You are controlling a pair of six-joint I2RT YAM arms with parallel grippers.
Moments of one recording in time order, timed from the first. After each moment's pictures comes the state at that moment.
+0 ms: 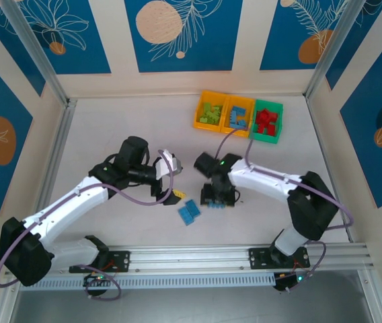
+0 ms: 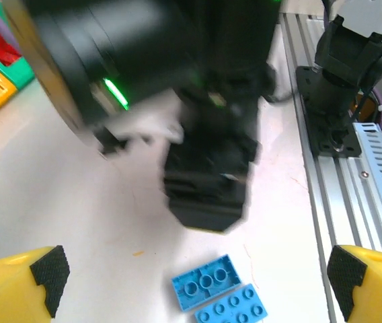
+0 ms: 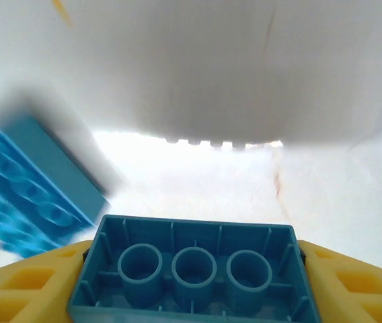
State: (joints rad) left arm -0.63 1.18 0.92 -0.41 0.72 0.47; right arm 0.76 1.57 1.13 -1.04 -0.07 0.86
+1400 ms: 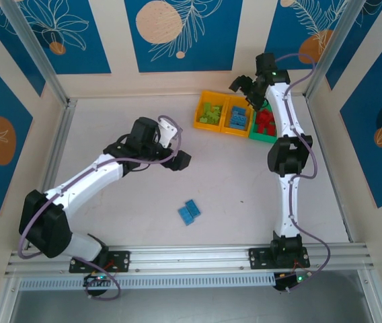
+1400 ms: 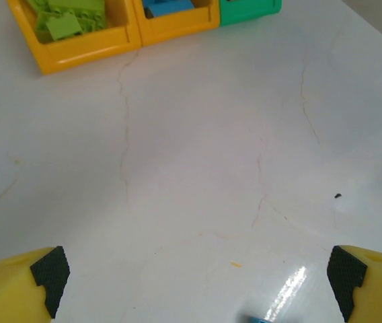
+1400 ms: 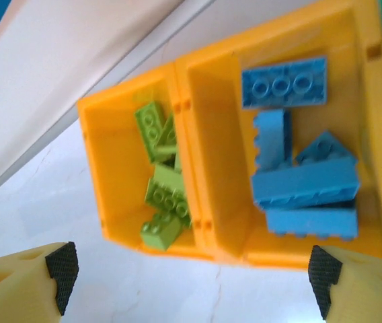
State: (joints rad) left arm -0.62 1.44 1.15 -0.43 0.30 -0.05; right arm 0.08 2.36 2.52 -1.17 -0.31 0.71
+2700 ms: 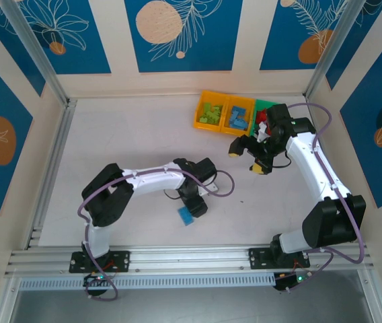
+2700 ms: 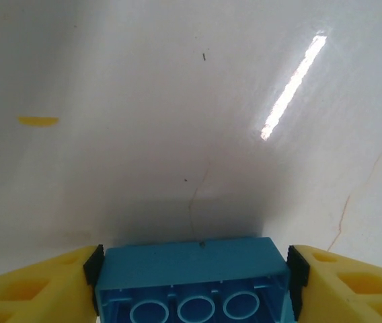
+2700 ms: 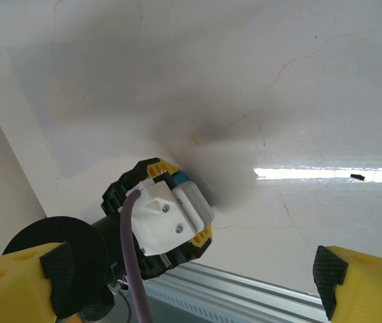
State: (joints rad) left arm -0.99 1.94 1.36 -0.87 0.12 0.08; right arm 0.14 1.43 1.35 -1.25 -0.53 0.51
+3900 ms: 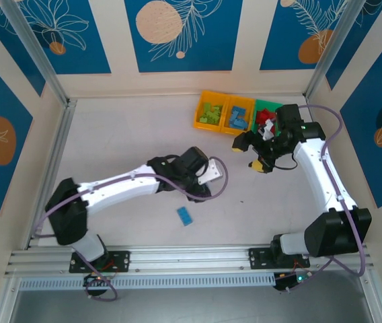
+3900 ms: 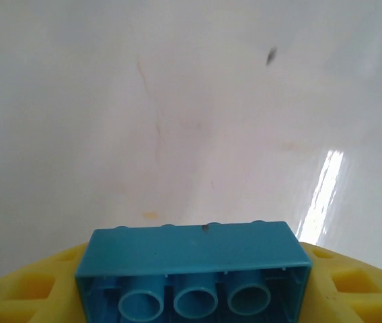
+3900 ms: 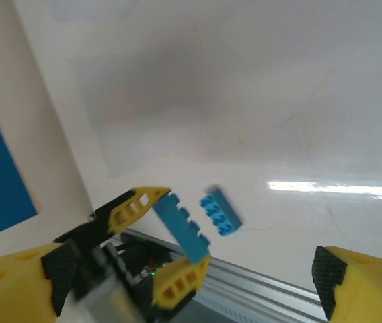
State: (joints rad) left arm -1.01 1.59 1.27 -0.61 0.06 0.20; right arm 0.09 1.34 1.33 -1.18 -0.68 0.55
